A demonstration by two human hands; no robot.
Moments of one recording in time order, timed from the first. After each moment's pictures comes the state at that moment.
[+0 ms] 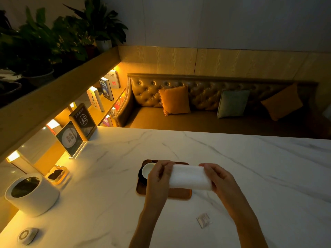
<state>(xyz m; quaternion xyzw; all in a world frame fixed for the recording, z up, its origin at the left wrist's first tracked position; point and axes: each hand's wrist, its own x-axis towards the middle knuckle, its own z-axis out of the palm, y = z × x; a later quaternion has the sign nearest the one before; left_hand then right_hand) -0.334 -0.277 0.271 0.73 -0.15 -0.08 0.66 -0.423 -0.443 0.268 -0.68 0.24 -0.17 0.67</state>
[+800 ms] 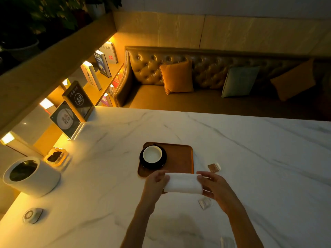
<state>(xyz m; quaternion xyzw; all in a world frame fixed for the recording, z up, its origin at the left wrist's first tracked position) -0.303 -0.260 0.161 0.73 0.00 -0.30 0.61 -0.408 -0.453 0.176 -0.60 0.38 0.02 0.70</state>
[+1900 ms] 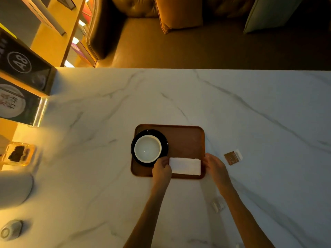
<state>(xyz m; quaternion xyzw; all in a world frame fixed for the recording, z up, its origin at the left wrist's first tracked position) -0.184 -0.360 -0.008 0.81 0.14 -0.35 0.45 -0.280 -0.524 -0.017 -0.59 0.53 0.04 0.61</state>
